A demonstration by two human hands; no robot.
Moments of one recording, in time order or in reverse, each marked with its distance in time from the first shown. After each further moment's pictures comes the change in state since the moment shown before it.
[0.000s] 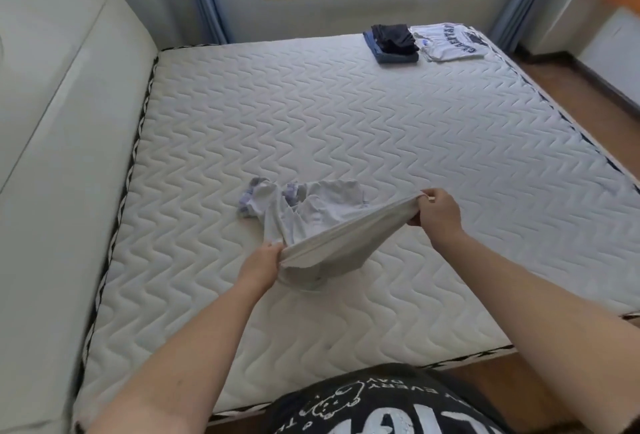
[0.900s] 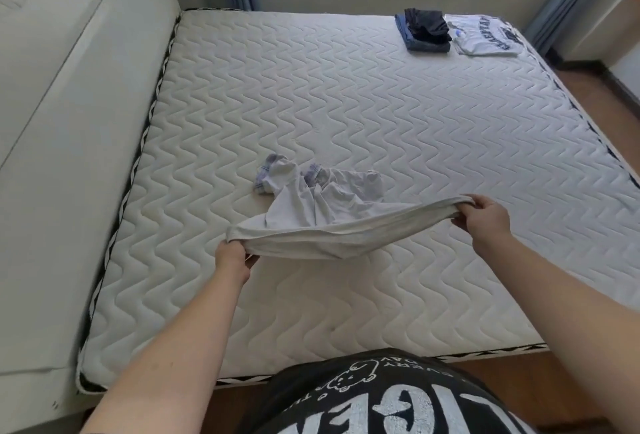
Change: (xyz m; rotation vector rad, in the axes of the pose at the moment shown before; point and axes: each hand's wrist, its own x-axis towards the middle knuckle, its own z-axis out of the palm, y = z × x) left_hand -0.015 -0.066 0.008 -1.724 0.396 -0.779; right_hand 0.011 0.028 -0.015 0.226 0.002 0.129
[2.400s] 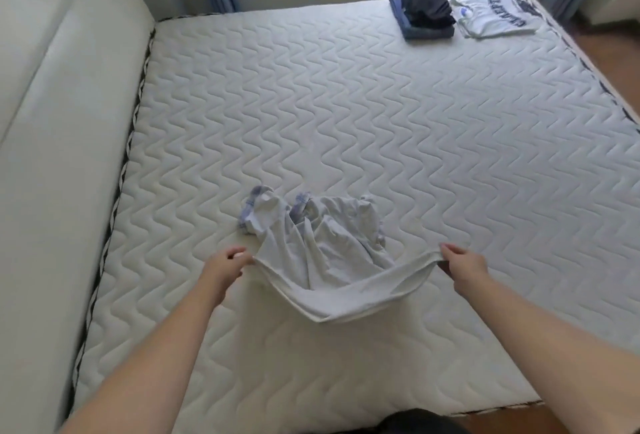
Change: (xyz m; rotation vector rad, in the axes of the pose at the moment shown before) left_hand 0.043 0.060 0.102 0.956 -0.130 0.209; right_hand 0.122 0.051 0.027 0.007 0.014 0.437
